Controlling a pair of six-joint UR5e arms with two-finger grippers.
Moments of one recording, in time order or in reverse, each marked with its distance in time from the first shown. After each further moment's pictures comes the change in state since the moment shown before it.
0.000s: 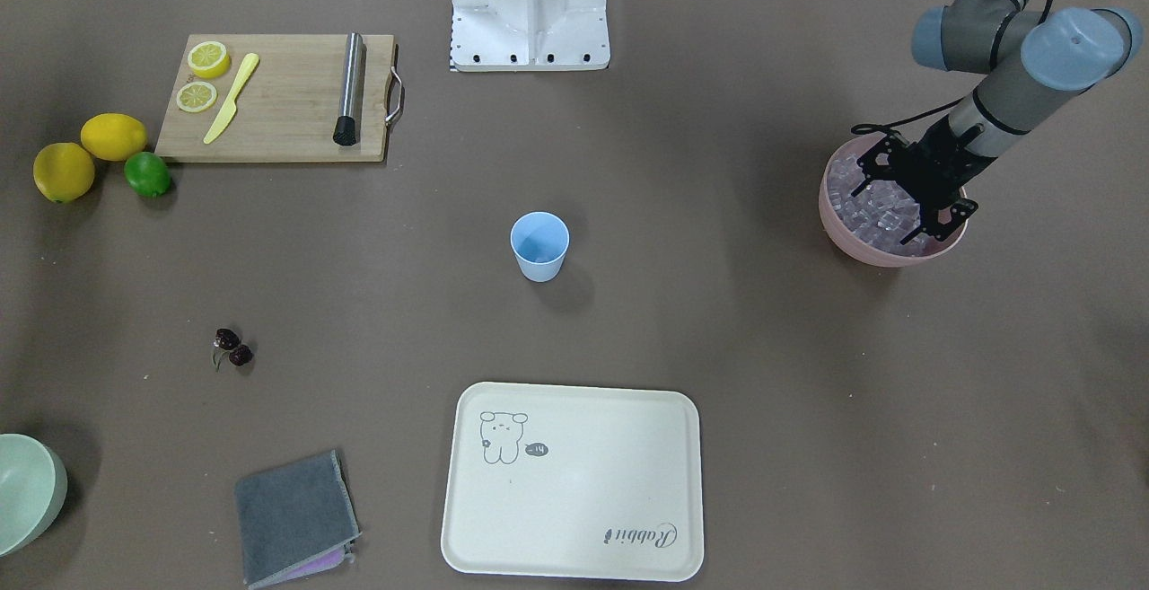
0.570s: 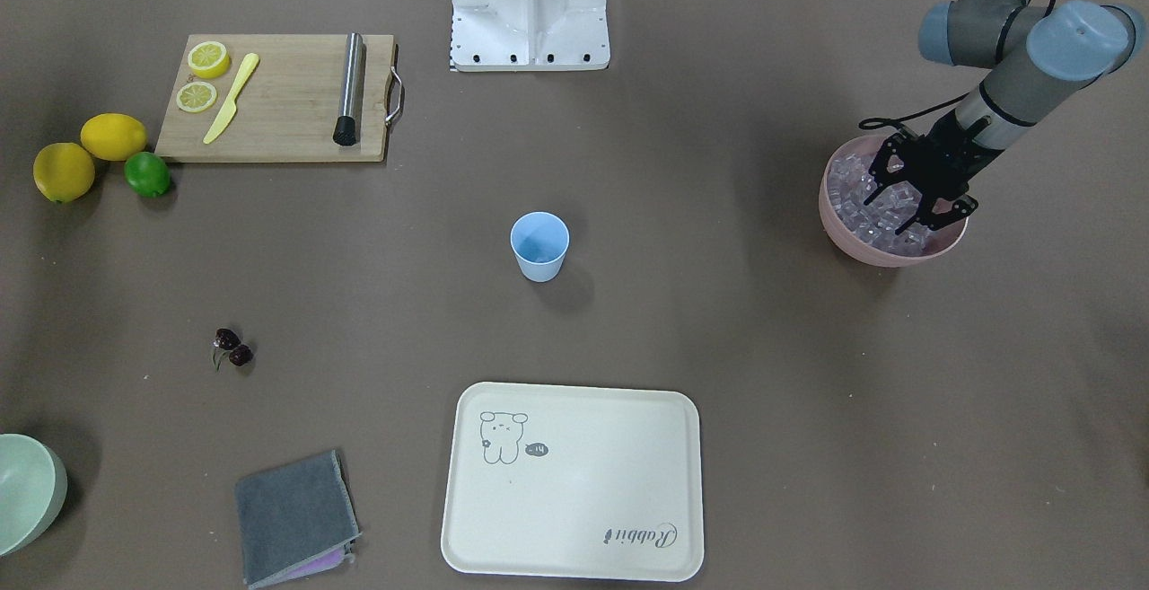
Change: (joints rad) left arm 0.003 0.052 0.004 -0.060 0.020 -0.017; right arm 0.000 0.002 0.001 0.001 0.000 0.000
